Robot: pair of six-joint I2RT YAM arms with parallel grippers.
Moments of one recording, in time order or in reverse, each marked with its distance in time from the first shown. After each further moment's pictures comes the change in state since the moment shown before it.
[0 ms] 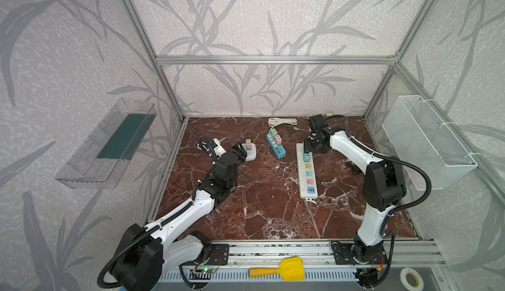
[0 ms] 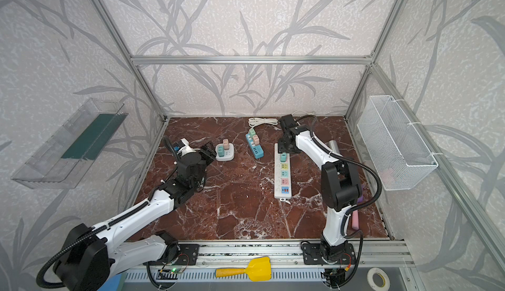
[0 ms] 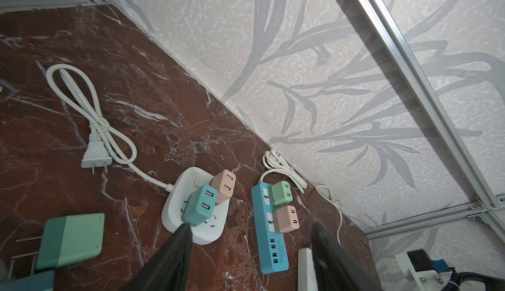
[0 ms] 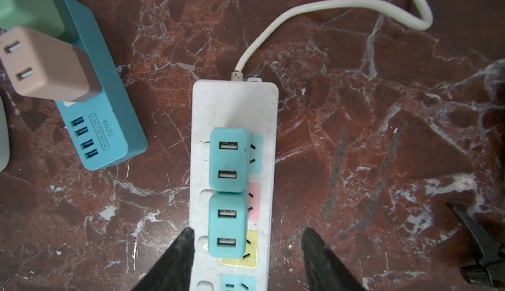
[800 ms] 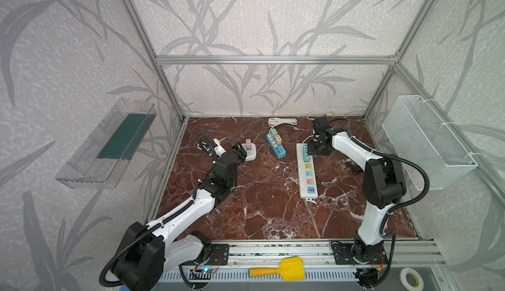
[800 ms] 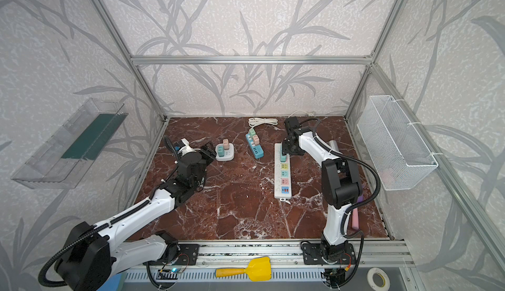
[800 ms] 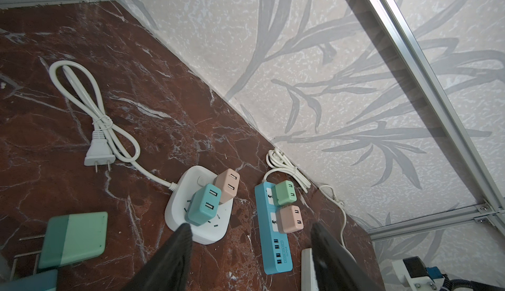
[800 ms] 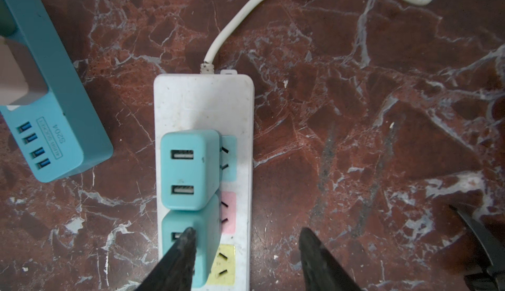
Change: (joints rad) left arm 0.010 0.017 0.000 0.000 0.012 -0.009; right arm -0.045 0.027 -0.047 0.044 -0.022 -0.020
